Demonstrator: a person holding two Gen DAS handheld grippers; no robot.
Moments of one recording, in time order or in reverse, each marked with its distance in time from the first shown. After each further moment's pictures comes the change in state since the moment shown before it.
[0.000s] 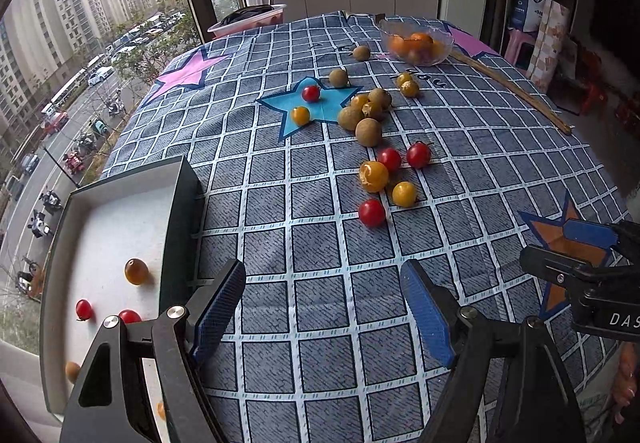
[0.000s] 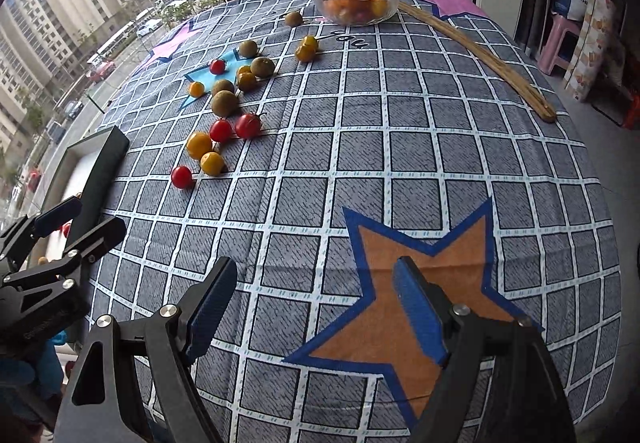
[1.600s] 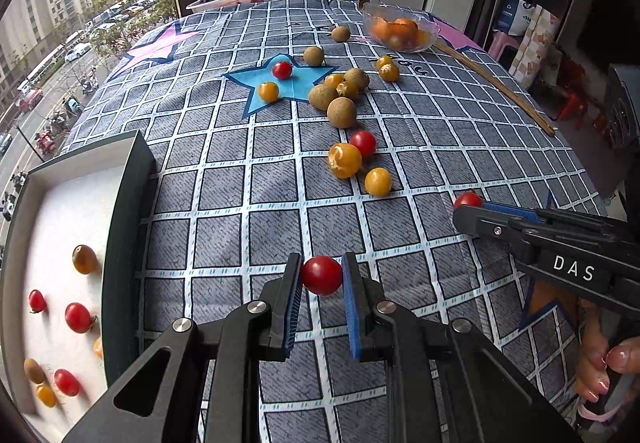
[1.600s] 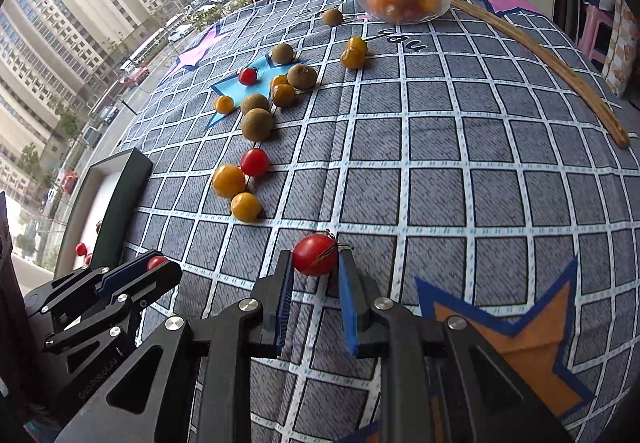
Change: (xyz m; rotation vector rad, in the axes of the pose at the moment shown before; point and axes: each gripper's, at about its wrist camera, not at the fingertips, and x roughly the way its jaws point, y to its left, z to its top) left arm 0.013 -0.002 -0.006 -0.041 0.044 -0.126; right arm 0.030 0.012 0.020 0.022 0.009 0.163
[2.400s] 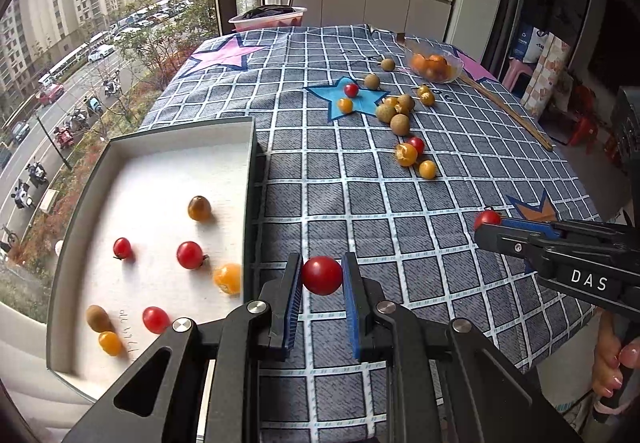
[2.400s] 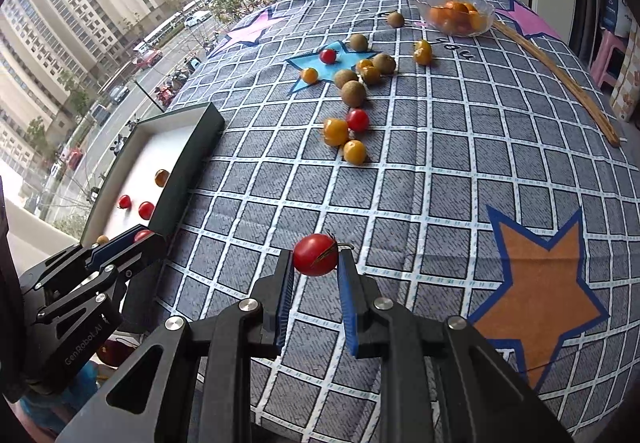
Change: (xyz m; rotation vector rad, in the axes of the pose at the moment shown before) left arm -0.077 0.070 -0.041 -0.068 -0.087 0.048; right arm -0.035 0.087 -0.033 -0.110 0.013 0.014
